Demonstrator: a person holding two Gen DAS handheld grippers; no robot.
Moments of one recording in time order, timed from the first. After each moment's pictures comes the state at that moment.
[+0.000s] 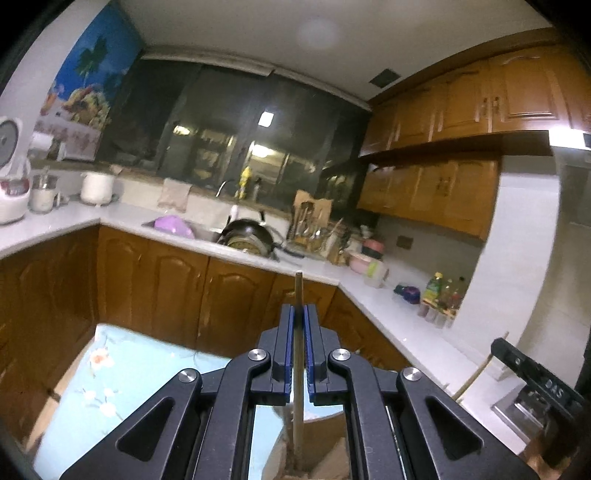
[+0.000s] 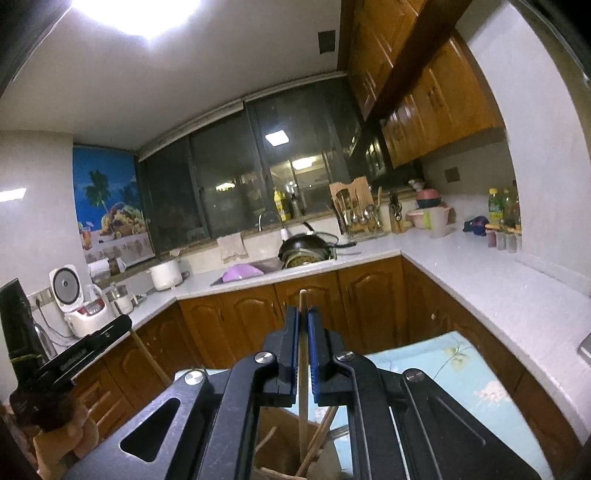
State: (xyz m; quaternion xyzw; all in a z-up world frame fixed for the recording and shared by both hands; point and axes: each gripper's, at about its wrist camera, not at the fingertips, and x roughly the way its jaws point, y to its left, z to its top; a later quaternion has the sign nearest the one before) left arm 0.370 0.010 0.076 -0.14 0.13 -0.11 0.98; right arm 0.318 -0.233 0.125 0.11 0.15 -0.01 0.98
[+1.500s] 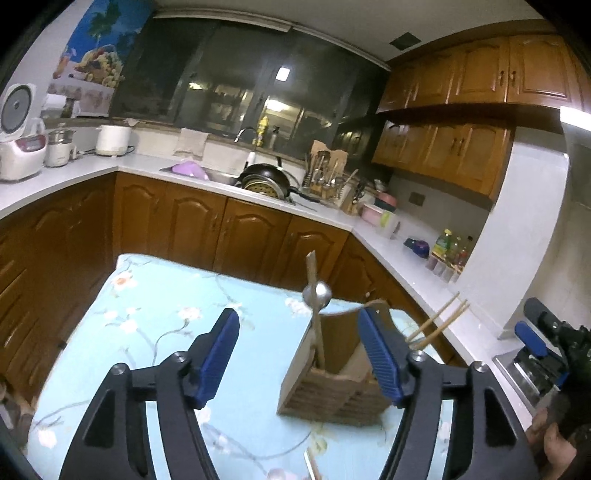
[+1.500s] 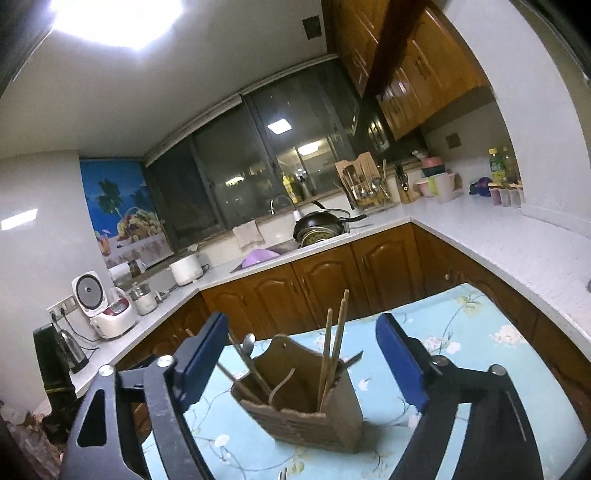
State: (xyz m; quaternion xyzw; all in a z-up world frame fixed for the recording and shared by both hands) left arm 0.315 0.041 0.067 -0.15 0.20 -0.10 0.96; right arm 0.254 -0.237 0.105 0.17 0.17 0.02 0.97
